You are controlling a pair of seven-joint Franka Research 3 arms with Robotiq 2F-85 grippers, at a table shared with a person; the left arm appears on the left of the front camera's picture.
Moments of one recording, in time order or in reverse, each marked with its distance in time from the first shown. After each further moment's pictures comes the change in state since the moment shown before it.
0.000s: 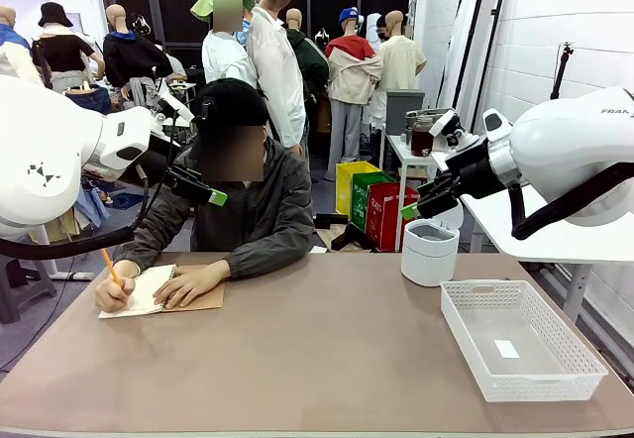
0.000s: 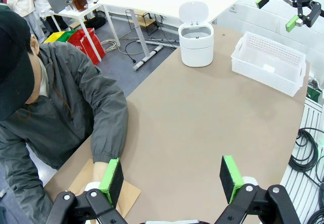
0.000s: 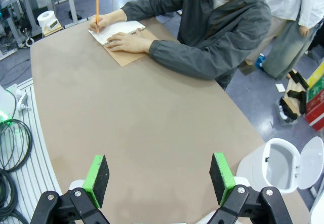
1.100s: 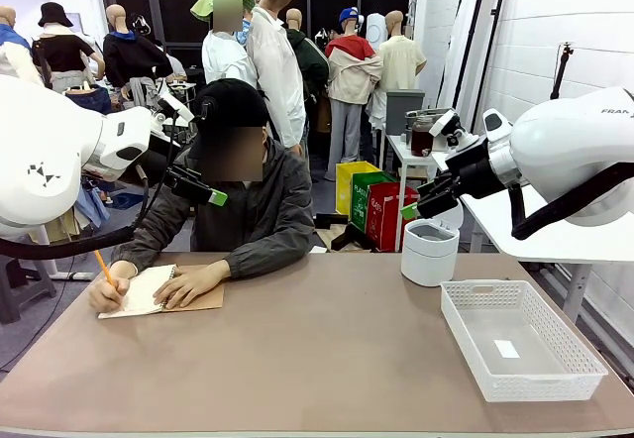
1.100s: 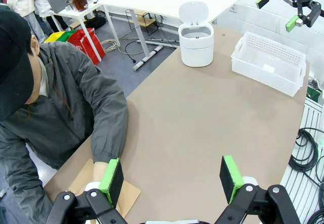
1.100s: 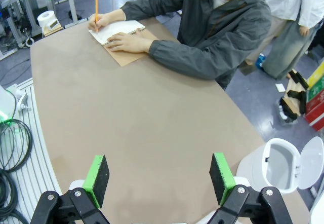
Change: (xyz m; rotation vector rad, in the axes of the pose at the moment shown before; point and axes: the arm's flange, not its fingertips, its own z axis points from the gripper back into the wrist) left arm 0.000 0.000 0.000 0.000 0.000 0.000; right arm 0.000 0.000 0.000 0.000 0.000 0.000
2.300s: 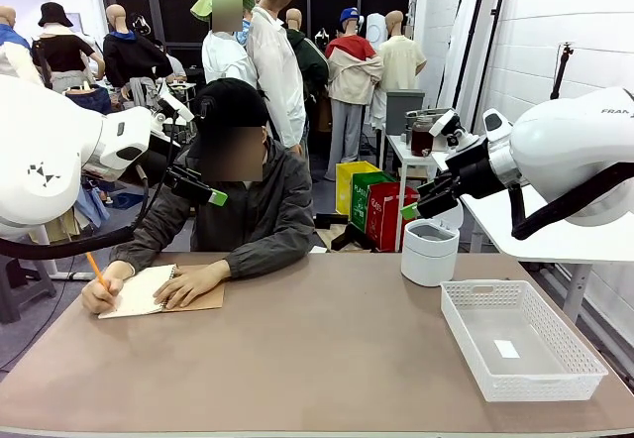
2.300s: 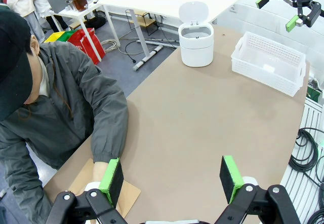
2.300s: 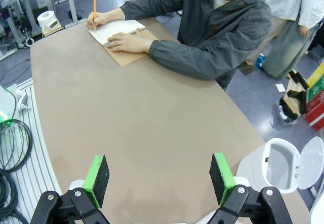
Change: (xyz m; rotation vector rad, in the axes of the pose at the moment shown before) left arm 0.000 0.000 0.000 0.000 0.000 0.000; right arm 0.000 0.000 0.000 0.000 0.000 0.000
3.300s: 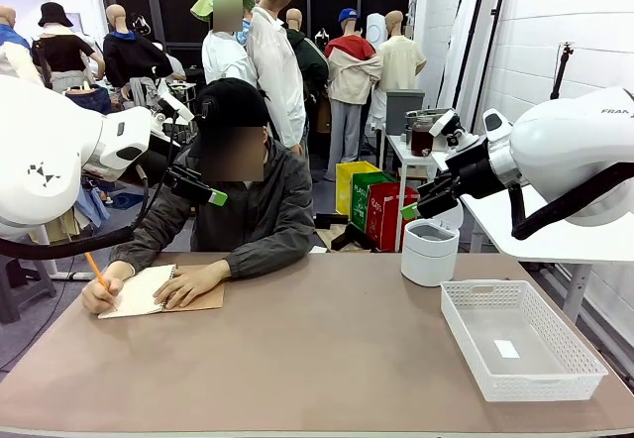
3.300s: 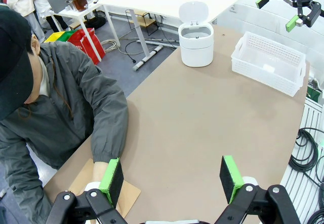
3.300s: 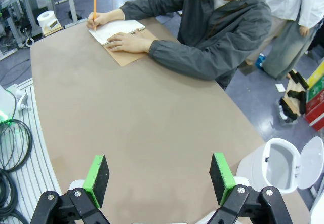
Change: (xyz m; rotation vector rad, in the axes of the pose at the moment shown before) left arm 0.000 0.000 0.000 0.000 0.000 0.000; right arm 0.000 0.000 0.000 0.000 0.000 0.000
